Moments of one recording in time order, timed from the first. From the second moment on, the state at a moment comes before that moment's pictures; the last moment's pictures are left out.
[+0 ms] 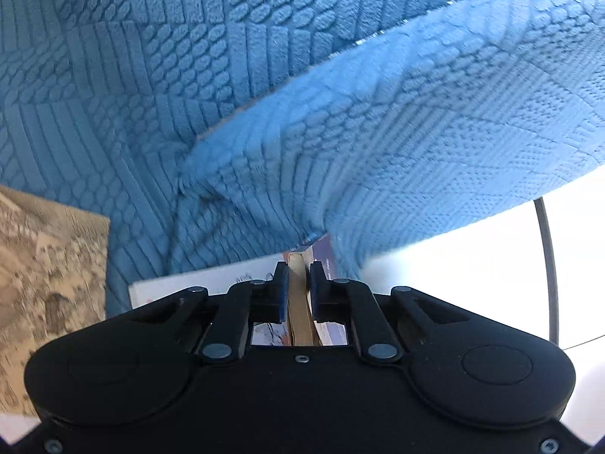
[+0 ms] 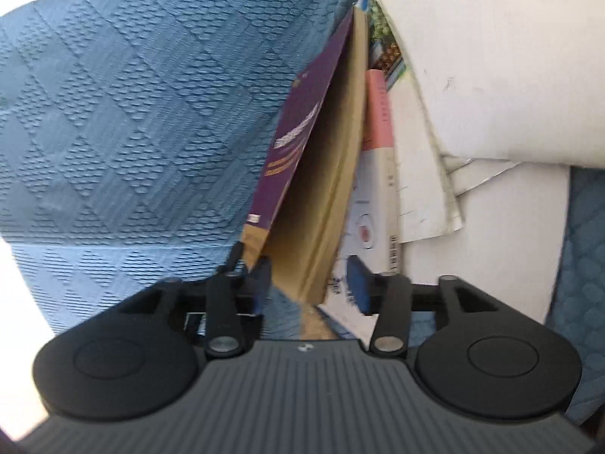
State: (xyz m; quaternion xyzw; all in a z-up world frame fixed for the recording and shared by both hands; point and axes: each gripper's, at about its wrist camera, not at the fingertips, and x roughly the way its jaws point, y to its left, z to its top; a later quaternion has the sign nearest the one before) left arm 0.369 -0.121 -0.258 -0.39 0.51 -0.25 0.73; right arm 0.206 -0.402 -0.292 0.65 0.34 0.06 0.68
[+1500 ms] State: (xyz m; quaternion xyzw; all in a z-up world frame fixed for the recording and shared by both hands) left arm 0.370 -0.121 -0.271 -0.43 0.55 -0.27 0.66; right arm 0.234 -0.406 -0.298 0.60 0.32 0.10 0.72
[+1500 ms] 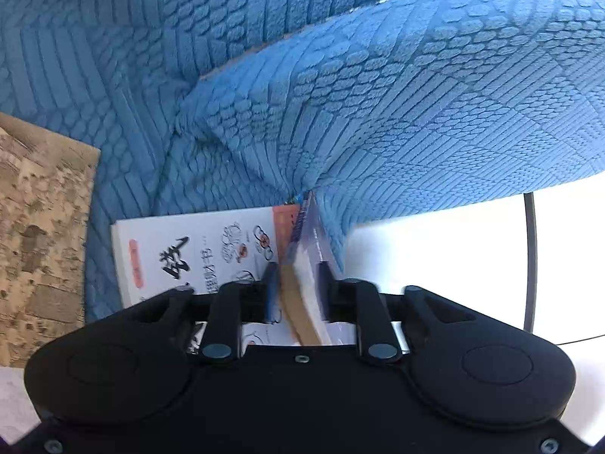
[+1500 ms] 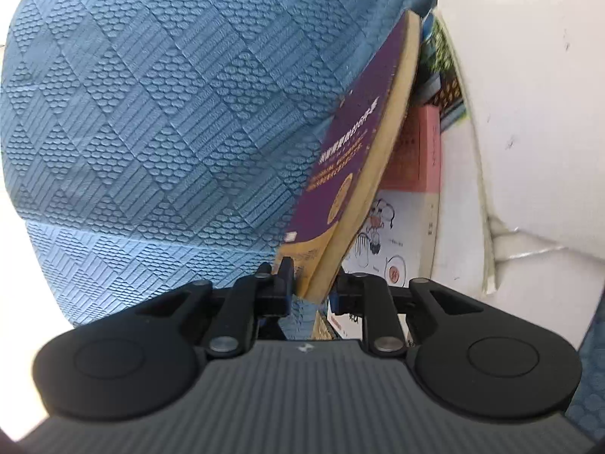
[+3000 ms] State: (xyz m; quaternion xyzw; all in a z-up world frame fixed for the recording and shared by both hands) left arm 0.265 -0.085 -0.187 -0.40 0.52 -0.29 0.70; right arm 0.179 -0.402 -0.186 0.48 0.41 0.17 0.76
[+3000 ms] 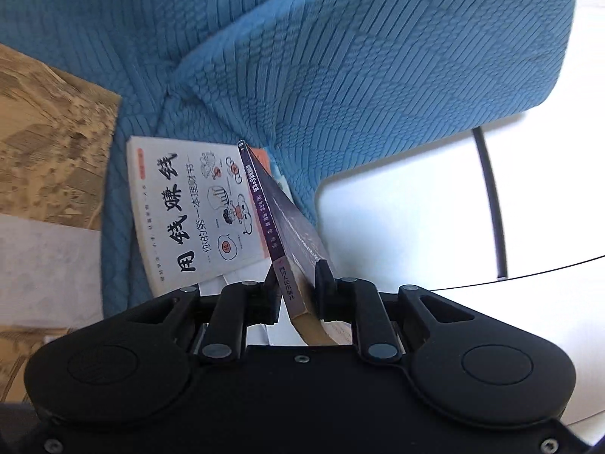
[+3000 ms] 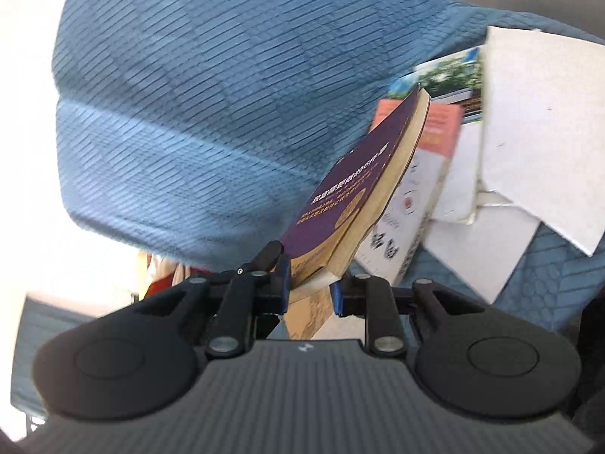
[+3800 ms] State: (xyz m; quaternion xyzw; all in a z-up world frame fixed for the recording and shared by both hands) left arm 0.228 0.077 -0.094 -0.43 0.44 -0.20 0.76; right arm 0.217 -0.278 -0.103 0.39 0.47 0.33 0.72
